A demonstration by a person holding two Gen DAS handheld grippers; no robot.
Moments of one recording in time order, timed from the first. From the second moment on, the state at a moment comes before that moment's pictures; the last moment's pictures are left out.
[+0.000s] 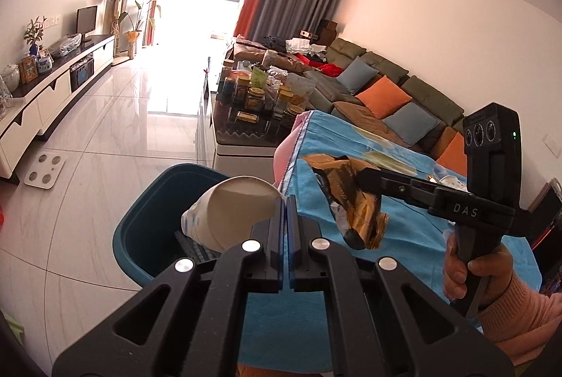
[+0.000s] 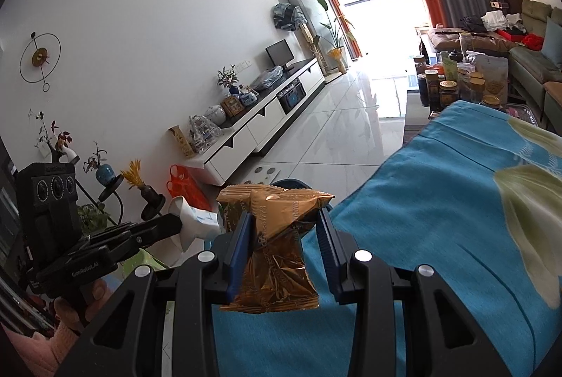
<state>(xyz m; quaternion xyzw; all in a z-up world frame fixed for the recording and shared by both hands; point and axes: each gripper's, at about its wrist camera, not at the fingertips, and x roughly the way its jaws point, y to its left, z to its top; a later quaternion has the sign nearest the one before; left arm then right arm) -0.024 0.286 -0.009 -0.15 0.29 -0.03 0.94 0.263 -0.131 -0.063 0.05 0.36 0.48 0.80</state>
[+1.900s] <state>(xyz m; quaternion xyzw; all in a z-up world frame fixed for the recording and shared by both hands) 0.019 0.306 -0.067 -0.19 0.34 0.03 0.92 0.295 -0.010 -0.106 -0.04 0.45 0.45 0.77</state>
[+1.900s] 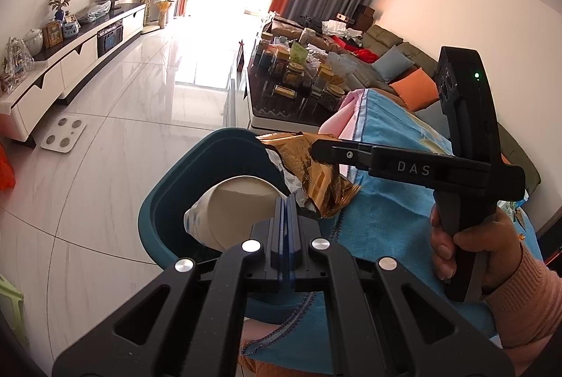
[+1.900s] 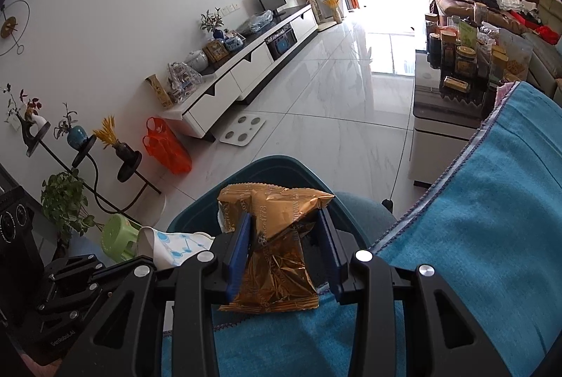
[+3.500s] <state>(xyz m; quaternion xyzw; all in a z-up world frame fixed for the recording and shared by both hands) 0.105 0.106 -0.058 -0.11 0.33 -0.20 0.92 0.226 -0.290 -0.046 0.04 0.34 0.30 0.89</state>
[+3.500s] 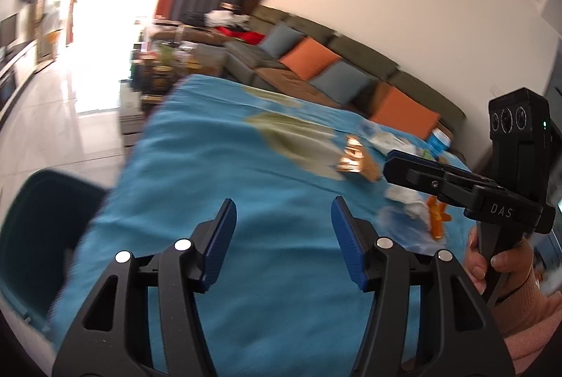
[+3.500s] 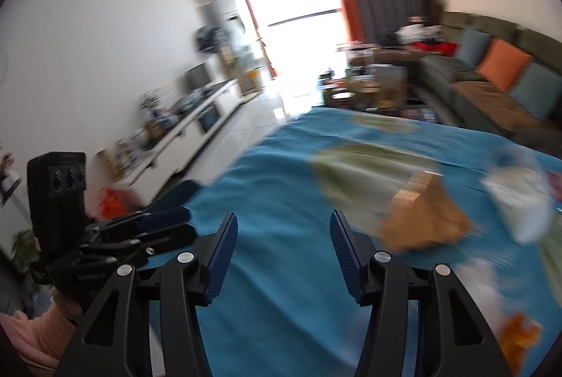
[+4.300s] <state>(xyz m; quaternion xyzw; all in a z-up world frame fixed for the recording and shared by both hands) 0.227 -0.062 -0.086 -0.03 0.40 -0.25 0.88 0.326 -0.449 -0.100 0.12 0.39 0.10 0.91</state>
